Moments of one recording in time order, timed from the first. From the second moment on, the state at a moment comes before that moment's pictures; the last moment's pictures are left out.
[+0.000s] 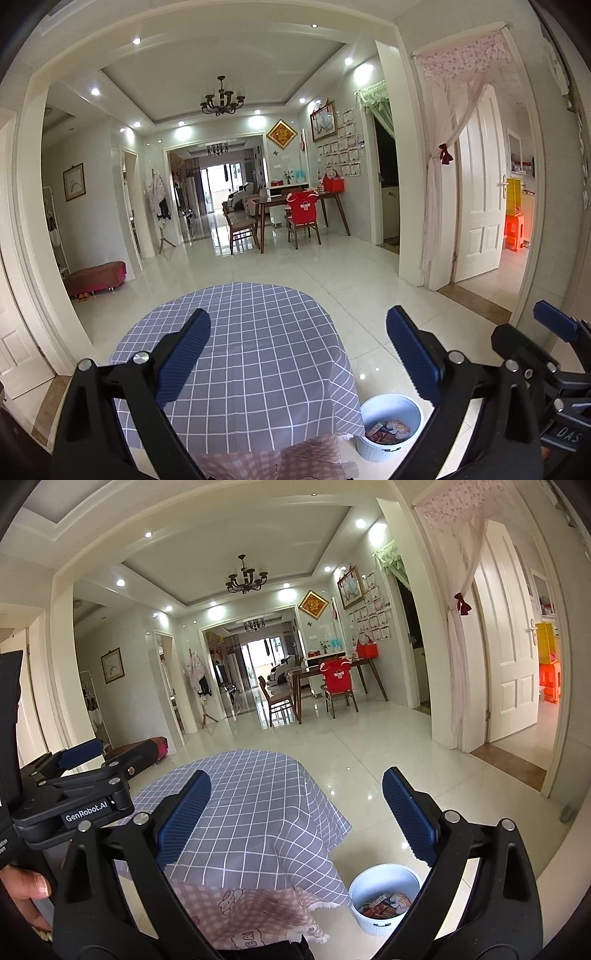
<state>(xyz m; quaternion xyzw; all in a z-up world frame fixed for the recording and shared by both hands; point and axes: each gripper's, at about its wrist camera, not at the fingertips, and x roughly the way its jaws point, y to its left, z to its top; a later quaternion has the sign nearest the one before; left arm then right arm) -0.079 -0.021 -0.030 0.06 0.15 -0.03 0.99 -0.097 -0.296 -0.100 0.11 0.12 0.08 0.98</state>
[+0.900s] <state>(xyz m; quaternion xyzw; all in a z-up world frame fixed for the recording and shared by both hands) -0.110 -0.032 -0.037 0.07 0.14 -0.03 0.99 -0.118 -0.316 -0.118 0.11 0.10 0.08 0.98</state>
